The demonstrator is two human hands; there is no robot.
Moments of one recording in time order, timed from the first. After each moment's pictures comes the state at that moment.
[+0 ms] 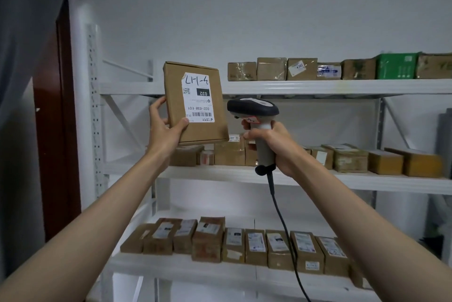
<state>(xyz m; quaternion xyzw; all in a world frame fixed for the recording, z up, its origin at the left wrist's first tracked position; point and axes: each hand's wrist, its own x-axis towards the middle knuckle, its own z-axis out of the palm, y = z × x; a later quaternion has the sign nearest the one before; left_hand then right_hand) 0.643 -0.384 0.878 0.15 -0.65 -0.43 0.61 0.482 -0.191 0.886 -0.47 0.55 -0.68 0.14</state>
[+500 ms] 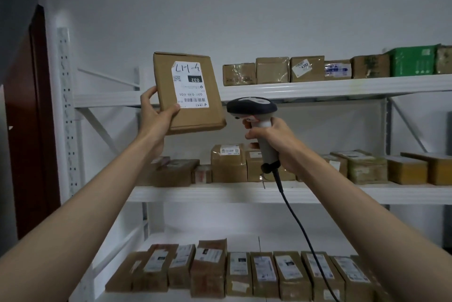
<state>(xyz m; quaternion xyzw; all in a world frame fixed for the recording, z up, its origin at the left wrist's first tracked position) 0.581 -0.470 0.941 0.13 -0.62 -0.50 0.59 0.413 -0.271 0.911 -0.47 0.56 -0.68 0.10</state>
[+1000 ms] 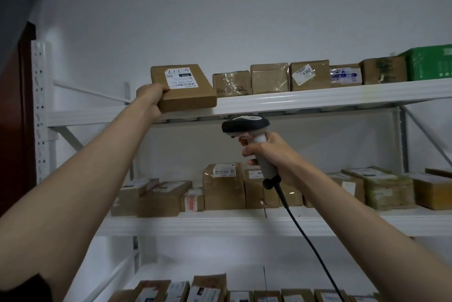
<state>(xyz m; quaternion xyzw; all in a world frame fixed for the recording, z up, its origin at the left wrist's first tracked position) 0.488 -0.548 1.051 0.19 -0.56 -0.59 0.55 0.330 -0.323 0.917 -0.49 0.58 -0.64 0.11</state>
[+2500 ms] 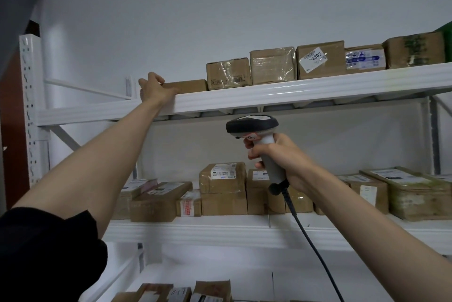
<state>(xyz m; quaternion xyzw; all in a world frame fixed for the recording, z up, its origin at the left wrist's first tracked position) 0.406 -0.630 1.057 0.33 -0.70 -0.20 0.60 0.271 -0.343 0.905 -0.48 0.55 -0.67 0.15</state>
